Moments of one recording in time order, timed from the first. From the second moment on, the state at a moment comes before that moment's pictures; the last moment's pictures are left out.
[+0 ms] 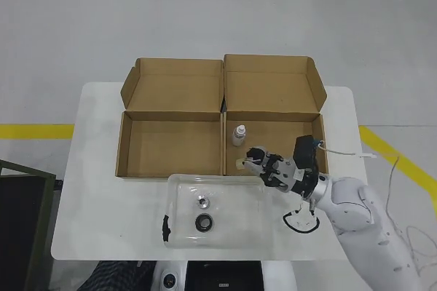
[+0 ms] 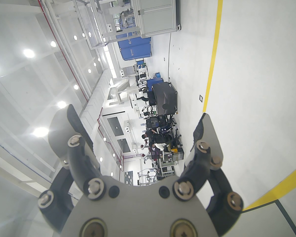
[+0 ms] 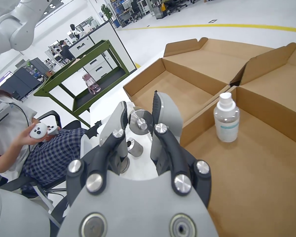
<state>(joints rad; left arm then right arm) -0.01 -0.37 -0.75 -1.25 2.03 -0.40 0.22 -1.34 -1.08 1.30 -1.87 -0.56 -0.68 0.40</state>
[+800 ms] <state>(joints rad) -0.01 -0.37 -0.75 -1.25 2.03 -0.40 0.22 -1.26 -1.09 1.21 -1.85 -1.21 -0.30 0.39</state>
